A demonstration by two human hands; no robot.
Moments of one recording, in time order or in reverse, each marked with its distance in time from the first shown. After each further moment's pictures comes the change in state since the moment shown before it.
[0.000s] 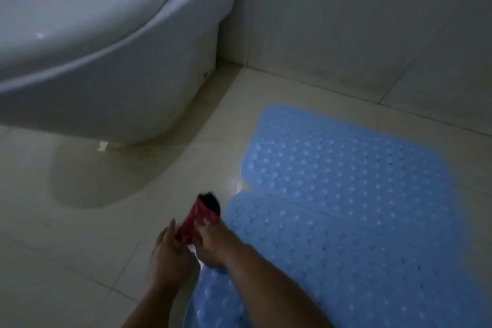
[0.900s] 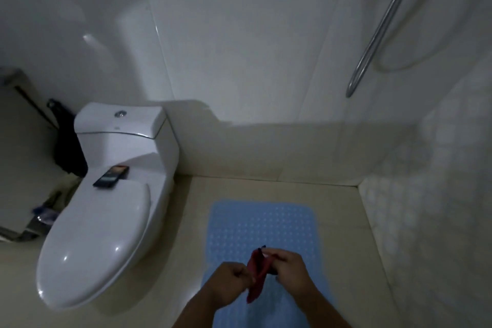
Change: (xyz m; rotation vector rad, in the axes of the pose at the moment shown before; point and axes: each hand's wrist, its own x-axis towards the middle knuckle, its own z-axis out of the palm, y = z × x) left_hand -0.295 0.557 -0.358 0.044 -0.915 0.328; right_hand -0.516 -0.185 -0.455 1.080 0.768 0.435
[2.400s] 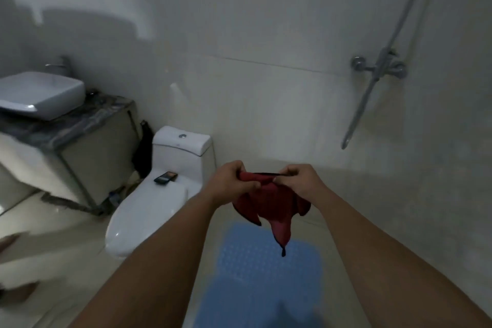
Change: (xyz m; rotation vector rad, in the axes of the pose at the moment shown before) left_hand -0.220 0.263 -0.032 0.195 0.619 0.405; right_hand -0.166 -0.293 -0.140 -0.313 -0.178 -0.538
